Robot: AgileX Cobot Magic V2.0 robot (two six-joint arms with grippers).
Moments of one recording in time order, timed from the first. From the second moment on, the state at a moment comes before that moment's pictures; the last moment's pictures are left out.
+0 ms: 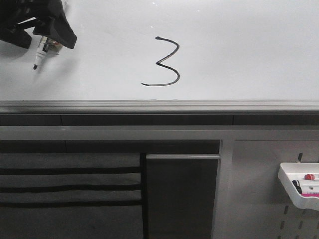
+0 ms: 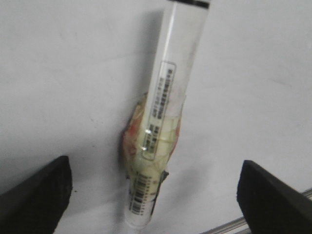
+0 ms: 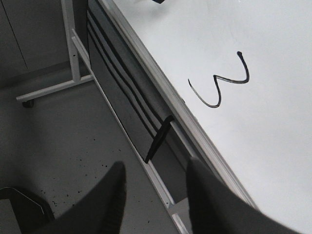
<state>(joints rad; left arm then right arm) -0.25 1.49 -1.03 -0.58 0.30 0.58 0.42 0.96 -1.00 0.45 0.78 -0.88</state>
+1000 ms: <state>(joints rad) -0.22 0.50 -0.64 -0.38 0.57 0.44 0.42 0.44 -0.76 -0.03 0.74 0.11</state>
